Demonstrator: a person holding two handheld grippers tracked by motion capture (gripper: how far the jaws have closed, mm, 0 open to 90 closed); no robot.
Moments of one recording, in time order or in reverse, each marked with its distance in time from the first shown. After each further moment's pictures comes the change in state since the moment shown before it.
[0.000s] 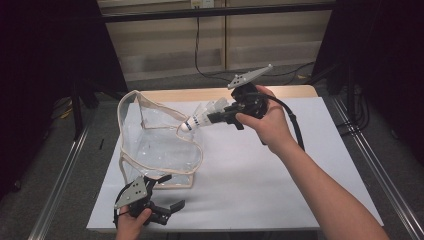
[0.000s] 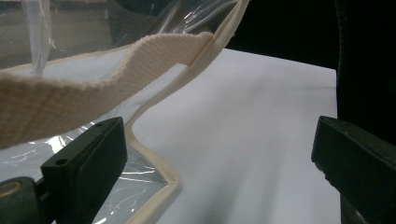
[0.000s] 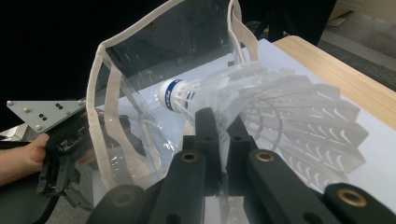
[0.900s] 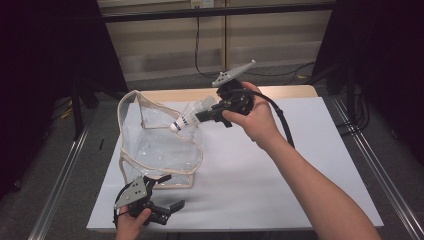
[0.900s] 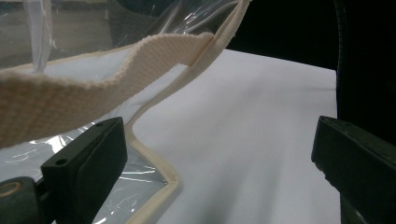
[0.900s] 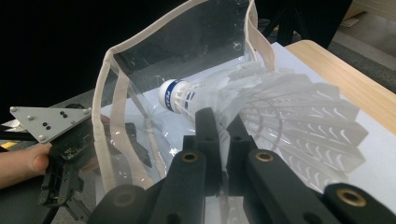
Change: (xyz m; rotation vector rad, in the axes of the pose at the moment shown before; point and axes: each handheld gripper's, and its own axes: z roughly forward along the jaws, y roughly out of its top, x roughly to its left) left arm 0.001 0.000 -0.001 -0.002 -0.001 0.000; right arm 0.008 0.019 0.020 0.026 0.028 -0.033
